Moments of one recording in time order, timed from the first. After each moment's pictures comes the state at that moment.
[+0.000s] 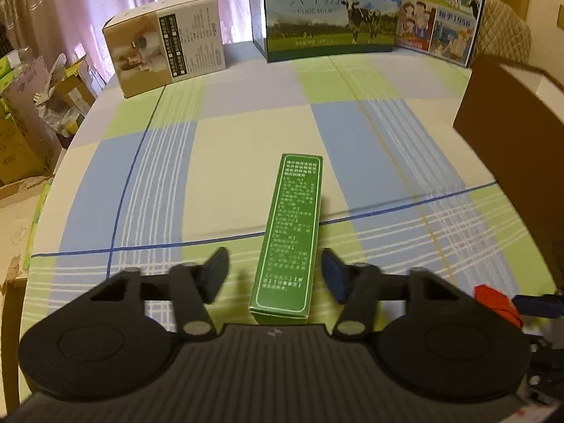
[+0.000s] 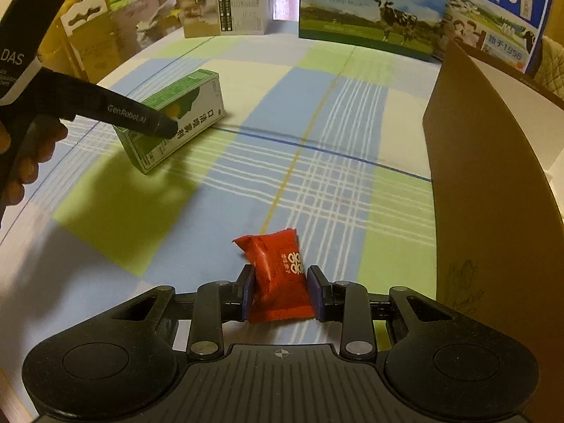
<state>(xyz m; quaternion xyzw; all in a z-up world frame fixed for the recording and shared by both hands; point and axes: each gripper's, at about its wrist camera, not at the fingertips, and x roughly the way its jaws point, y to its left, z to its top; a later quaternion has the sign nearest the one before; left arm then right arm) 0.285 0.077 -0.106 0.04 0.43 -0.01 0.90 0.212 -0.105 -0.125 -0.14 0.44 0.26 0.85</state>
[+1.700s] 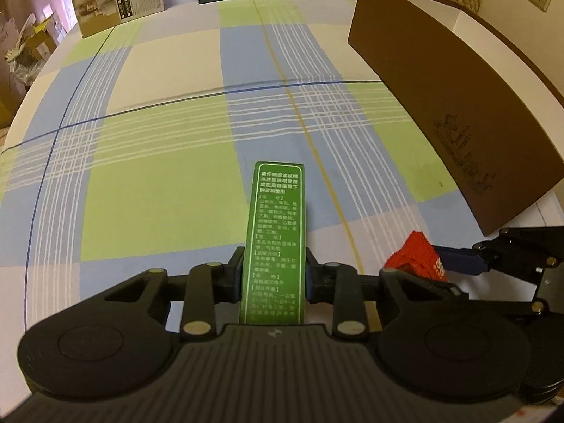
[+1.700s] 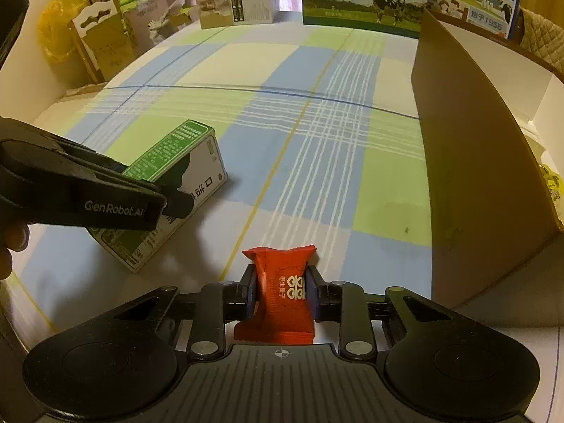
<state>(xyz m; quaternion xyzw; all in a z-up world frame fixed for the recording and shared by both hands) 0.162 -0.007 -0.106 0.01 0.50 -0.06 0.86 0.136 -0.146 -0.124 -0.11 0.45 0.27 0.84</state>
